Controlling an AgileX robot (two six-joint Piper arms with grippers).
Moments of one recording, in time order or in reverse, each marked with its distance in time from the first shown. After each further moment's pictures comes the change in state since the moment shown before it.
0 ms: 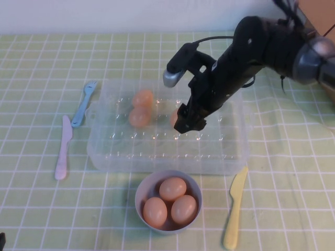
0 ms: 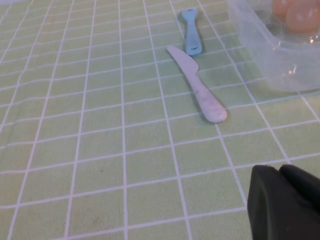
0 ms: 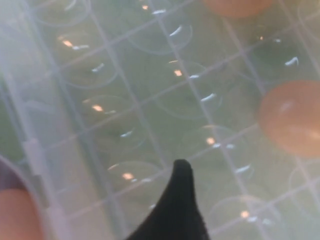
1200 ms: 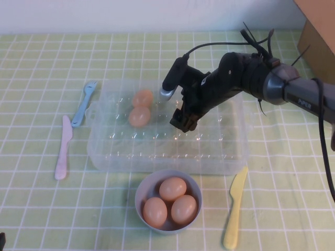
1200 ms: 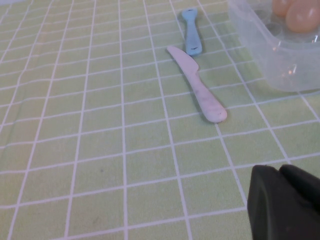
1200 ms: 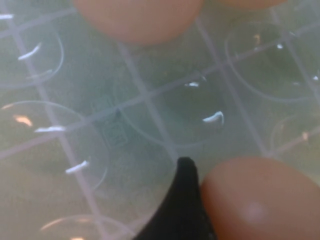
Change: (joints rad) right arm -0.003 0.208 -0.053 0.006 -0.337 -0.198; left arm 0.000 0.000 0.000 0.000 0.000 0.000
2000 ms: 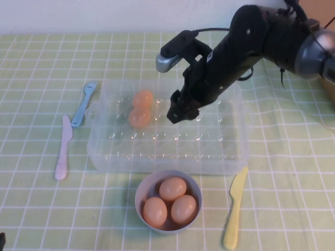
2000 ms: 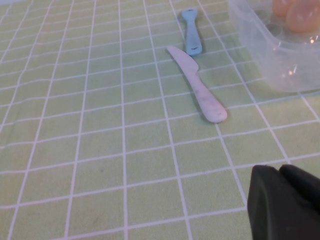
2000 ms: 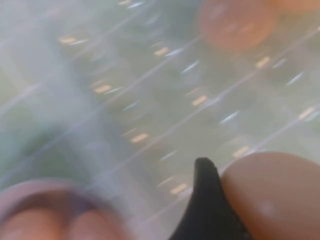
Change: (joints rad) right arm 0.031 -0.234 0.013 -0.013 0.353 0.351; left arm 0.000 0.000 0.000 0.000 0.000 0.000
